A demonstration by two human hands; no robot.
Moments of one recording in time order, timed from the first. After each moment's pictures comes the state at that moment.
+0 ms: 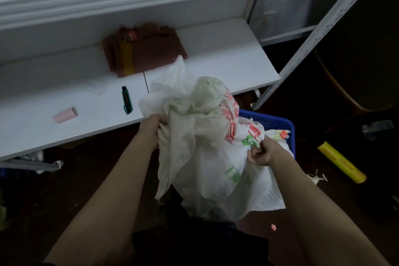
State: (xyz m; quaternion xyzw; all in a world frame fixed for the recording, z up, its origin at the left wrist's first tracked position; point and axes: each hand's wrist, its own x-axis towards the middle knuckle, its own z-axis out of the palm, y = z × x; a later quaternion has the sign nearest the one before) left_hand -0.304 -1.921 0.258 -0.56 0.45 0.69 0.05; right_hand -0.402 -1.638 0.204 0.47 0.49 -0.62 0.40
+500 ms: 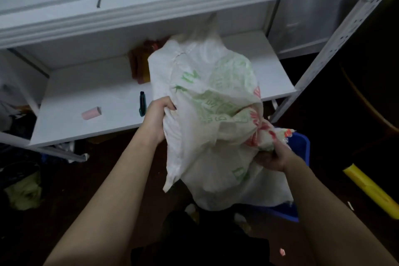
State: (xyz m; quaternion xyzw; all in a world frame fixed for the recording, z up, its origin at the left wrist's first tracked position) left_hand -0.320 -1.850 0.345 -0.39 0.46 0.80 -0.05; right_hand -0.439 -1.592 0.208 0.34 0.50 -0.65 0.46
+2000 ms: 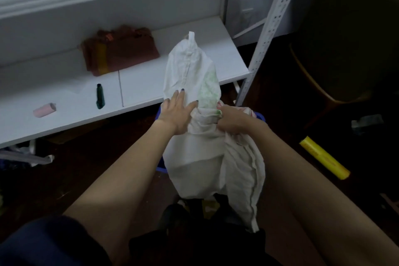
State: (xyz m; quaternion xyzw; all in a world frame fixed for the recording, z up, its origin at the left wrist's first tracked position) left_hand -0.382 -1.694 0.285 -0.06 0.97 -0.02 0.25; right_hand -0.444 -1.527 0.314 -0.26 0.82 -0.32 0.41
